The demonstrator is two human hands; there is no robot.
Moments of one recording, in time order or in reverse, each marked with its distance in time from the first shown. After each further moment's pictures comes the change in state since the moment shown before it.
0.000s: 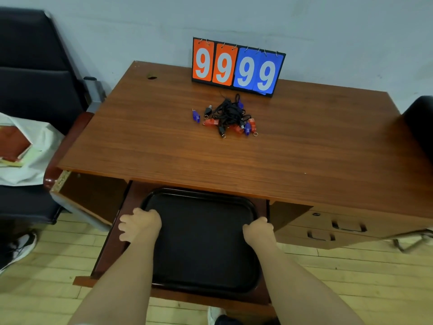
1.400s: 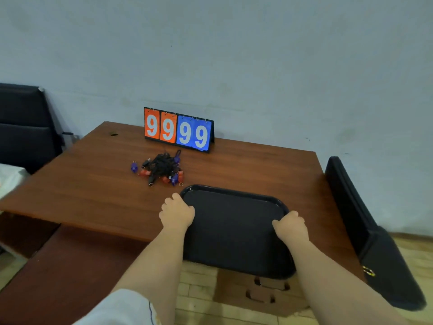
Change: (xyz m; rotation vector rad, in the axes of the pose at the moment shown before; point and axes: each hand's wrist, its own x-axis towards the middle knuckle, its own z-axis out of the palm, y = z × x) left_hand -0.270 0.274 0.035 -0.095 0.109 0.512; right_hand 0.130 0.141 -0.349 0.076 0.316 -0.204
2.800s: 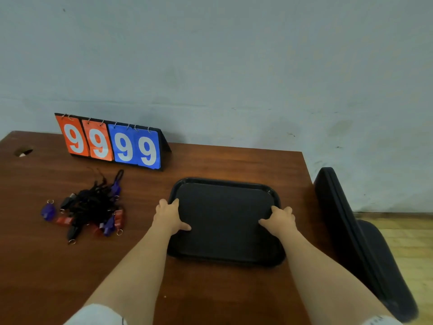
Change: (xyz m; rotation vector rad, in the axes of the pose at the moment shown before) left_hand 0.181 0.162 0.080 0.252 -0.402 0.206; right_hand 0.239 -0.047 -0.034 -0.247 -0.224 -0.014
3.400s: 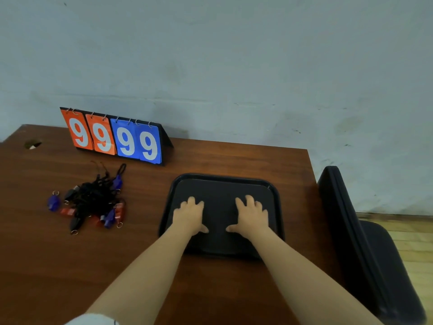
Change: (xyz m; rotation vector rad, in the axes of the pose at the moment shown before) left_hand -0.017 0.055 0.026 0.340 -0.007 0.161; right_hand -0.020 -0.051 0.028 -0.307 -0.002 -0.396
